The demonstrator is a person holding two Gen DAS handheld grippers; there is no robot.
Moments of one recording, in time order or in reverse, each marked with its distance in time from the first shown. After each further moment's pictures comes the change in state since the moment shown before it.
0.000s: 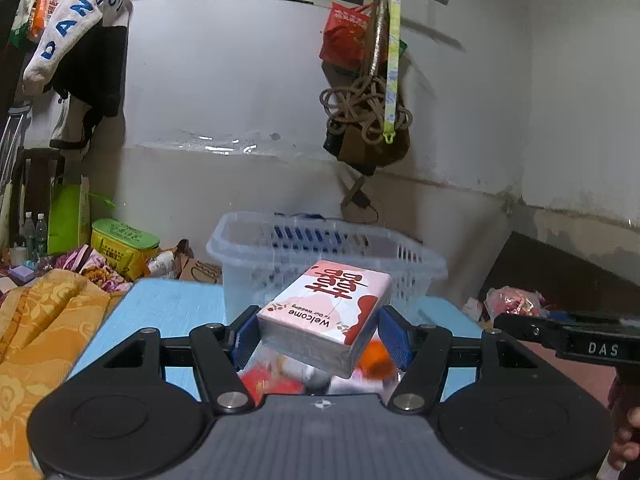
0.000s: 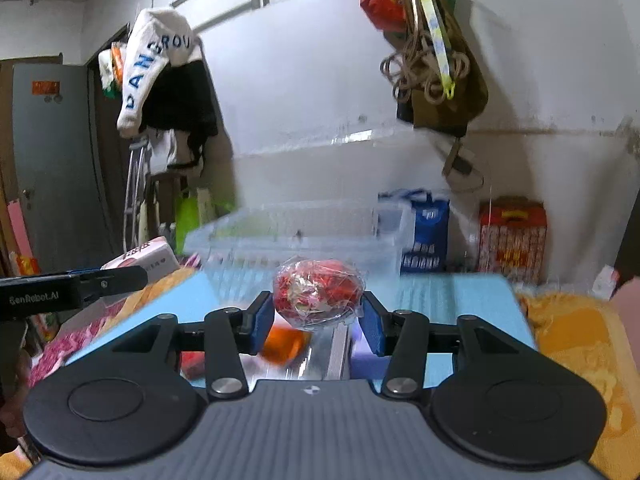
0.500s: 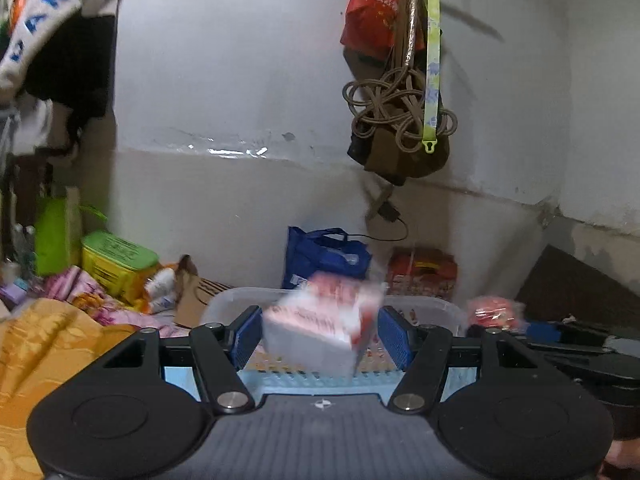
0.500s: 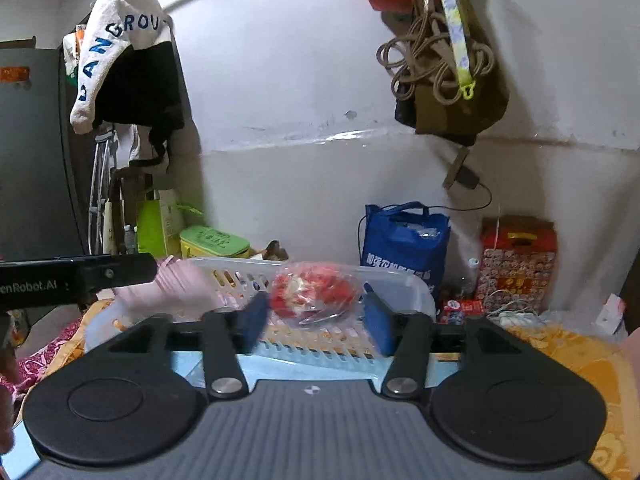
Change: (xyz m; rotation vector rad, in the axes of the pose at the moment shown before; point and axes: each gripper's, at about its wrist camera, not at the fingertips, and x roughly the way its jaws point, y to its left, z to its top) left arm 0.148 0.017 0.095 -0.010 0.053 0.039; right arm 0.147 -0.014 0.062 -0.023 0.063 -0.062
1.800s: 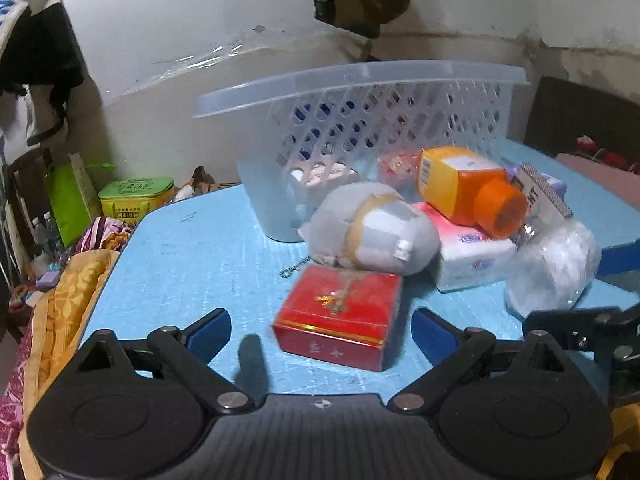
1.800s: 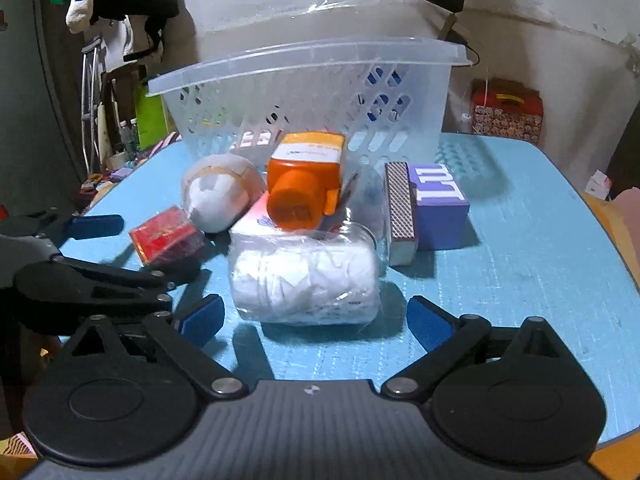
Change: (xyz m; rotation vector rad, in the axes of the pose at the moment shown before) left arm -0.046 0.009 -0.154 0.303 0.271 0.085; right arm -0.075 0.062 -0.138 0.062 0.313 -0.036
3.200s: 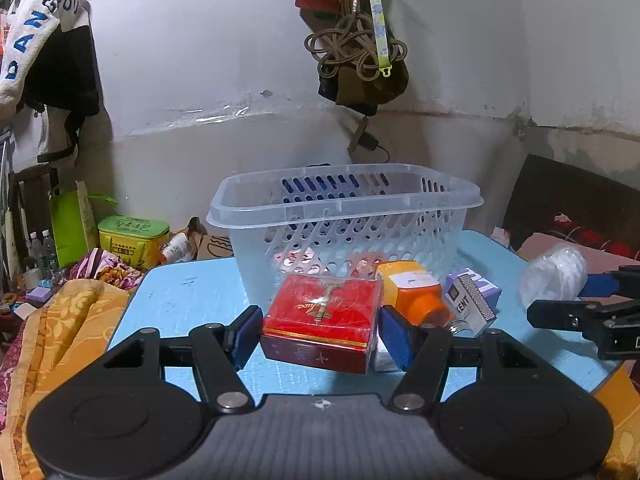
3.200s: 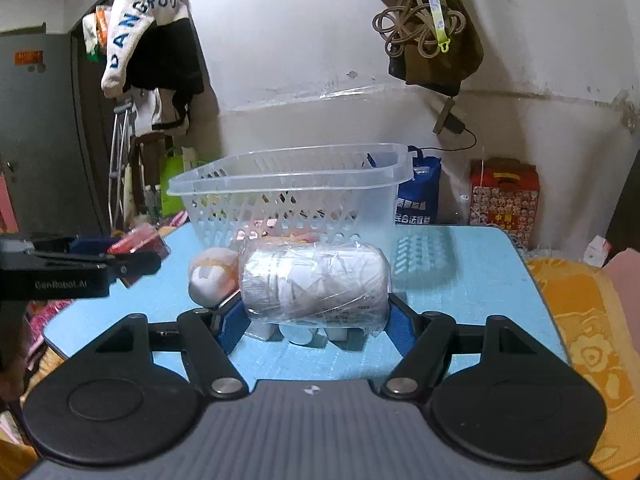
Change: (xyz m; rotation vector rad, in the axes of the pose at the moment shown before) left arm -0.067 -0.005 0.027 -0.111 -0.173 -0.057; right arm -0.063 -0.046 0.013 -0.038 -0.245 0.068
